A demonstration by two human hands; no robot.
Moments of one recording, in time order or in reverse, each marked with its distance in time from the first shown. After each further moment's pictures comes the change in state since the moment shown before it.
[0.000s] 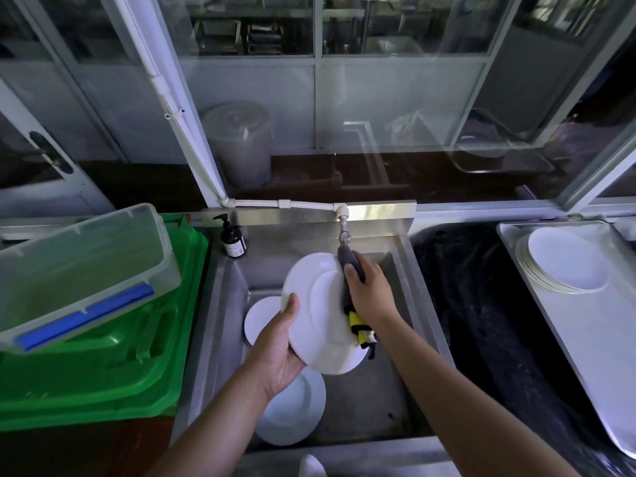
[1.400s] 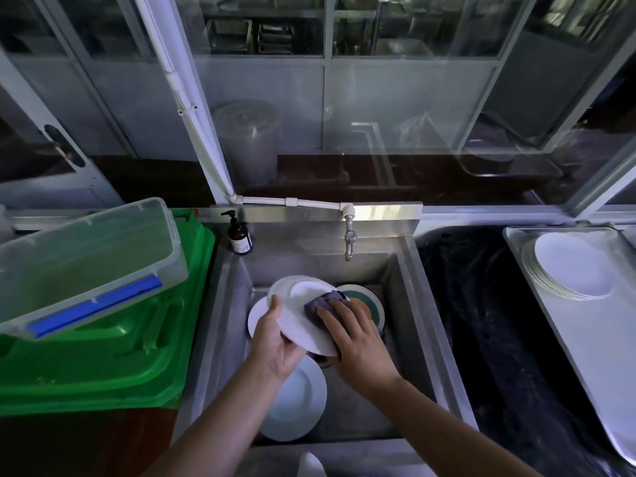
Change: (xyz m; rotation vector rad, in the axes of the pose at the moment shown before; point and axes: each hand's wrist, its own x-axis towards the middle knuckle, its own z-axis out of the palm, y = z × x) left_hand 0.023 -0.007 -0.016 -0.454 0.124 -0.018; right_hand -0.079 0.059 0.034 -0.574 -0.031 -0.762
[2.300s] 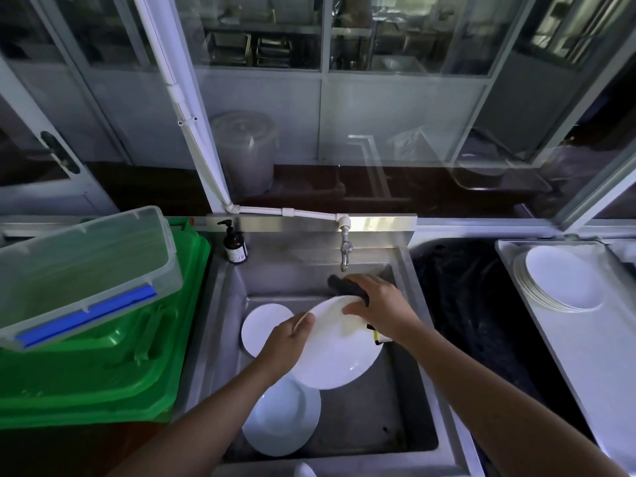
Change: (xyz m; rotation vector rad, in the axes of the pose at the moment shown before) left_hand 0.030 0.001 -0.030 1.456 0.059 0.318; right_hand 0.077 0.061 -0.068 0.265 -0.249 0.350
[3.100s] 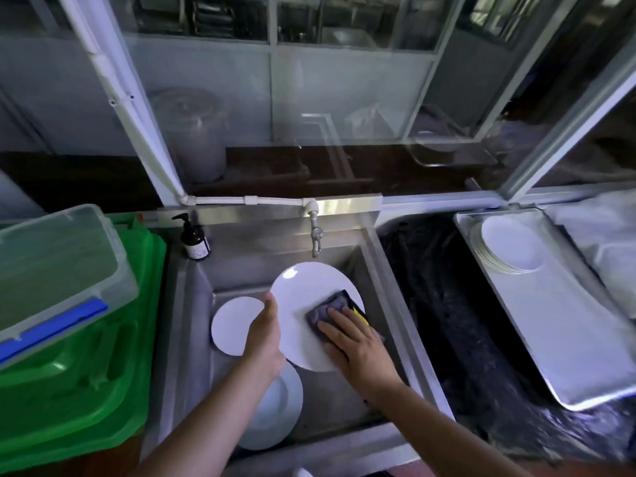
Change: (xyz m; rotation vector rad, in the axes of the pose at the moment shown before) left_hand 0.026 0.011 0.015 -0.748 0.150 -0.431; right_hand -0.090 0.020 0.096 -0.207 0.248 -0.146
